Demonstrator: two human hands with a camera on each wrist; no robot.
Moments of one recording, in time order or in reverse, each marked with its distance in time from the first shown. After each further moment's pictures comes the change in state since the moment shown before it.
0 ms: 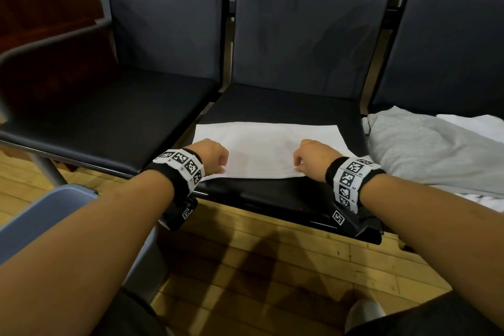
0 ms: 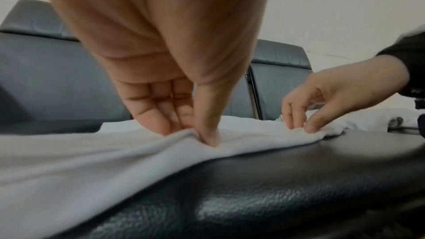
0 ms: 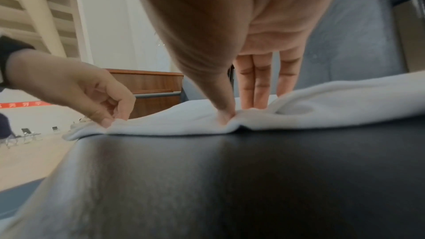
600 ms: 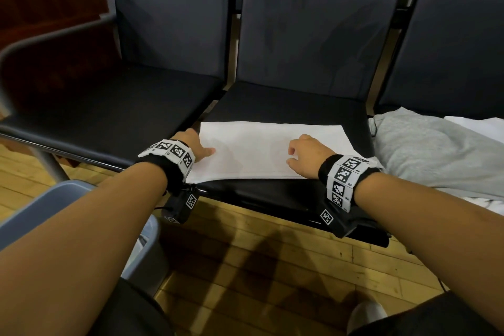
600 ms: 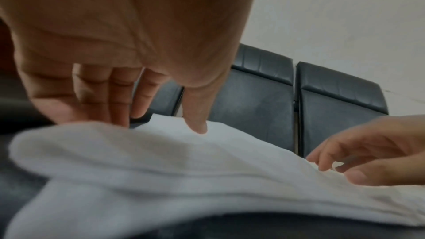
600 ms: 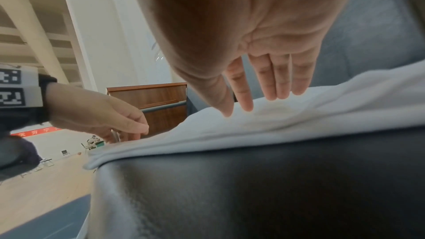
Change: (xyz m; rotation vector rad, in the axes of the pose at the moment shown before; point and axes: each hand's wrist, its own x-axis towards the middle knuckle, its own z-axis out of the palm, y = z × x) left_hand -0.005 -0.032 -0.006 -0.254 0.077 -0.485; right_hand 0.008 -0.028 -0.006 0.113 0.011 0.063
